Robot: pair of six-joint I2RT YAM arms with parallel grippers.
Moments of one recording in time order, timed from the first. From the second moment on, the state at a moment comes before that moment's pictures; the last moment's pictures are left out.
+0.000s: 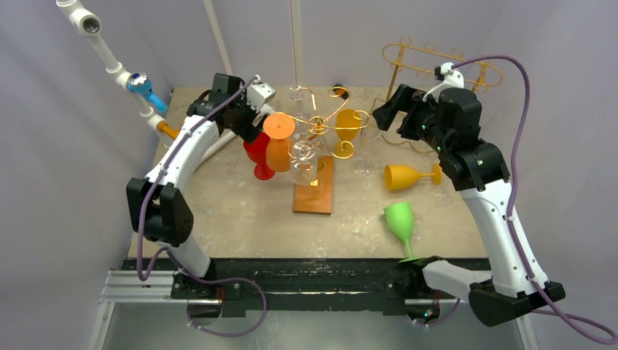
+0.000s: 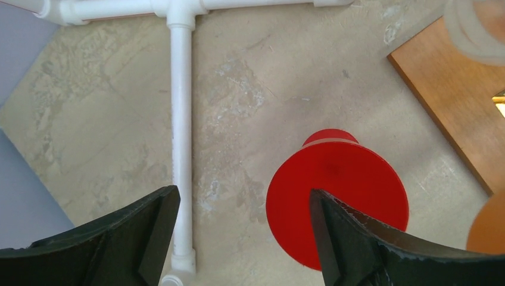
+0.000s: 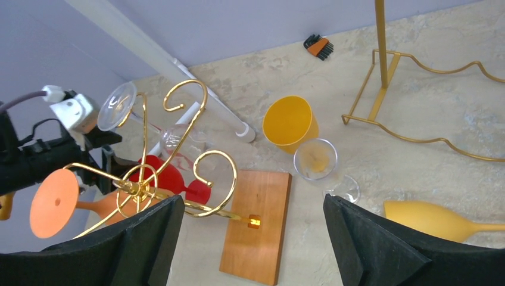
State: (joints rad) left arm -0.23 1.66 1.59 -0.73 0.09 0.49; right arm 0.32 1.13 1.52 -0.72 0.04 0.48
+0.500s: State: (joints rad) left arm -0.23 1.80 1.56 -0.74 0.10 0.56; right arm 0.32 1.11 1.56 -0.72 0.04 0.49
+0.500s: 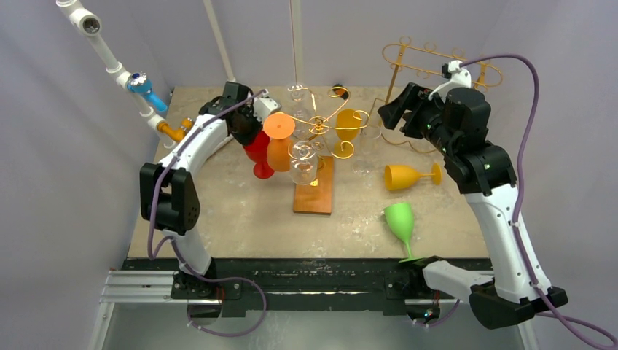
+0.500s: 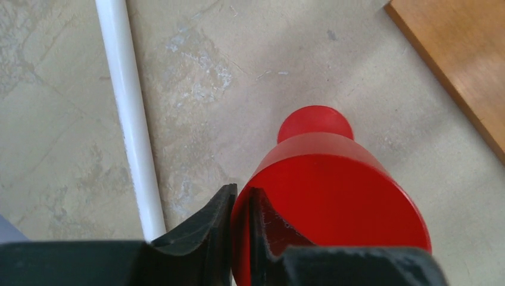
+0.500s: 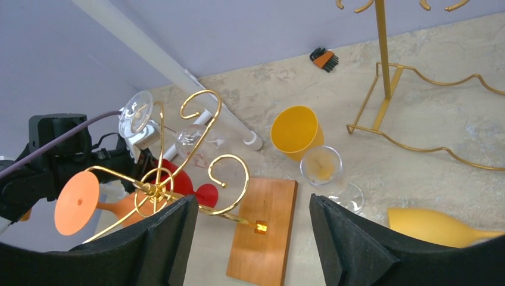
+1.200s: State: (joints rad) left arm -0.24 1.41 1.86 -0.65 0.10 0.59; right arm 0.32 1.22 1.75 -0.76 -0.07 0.51
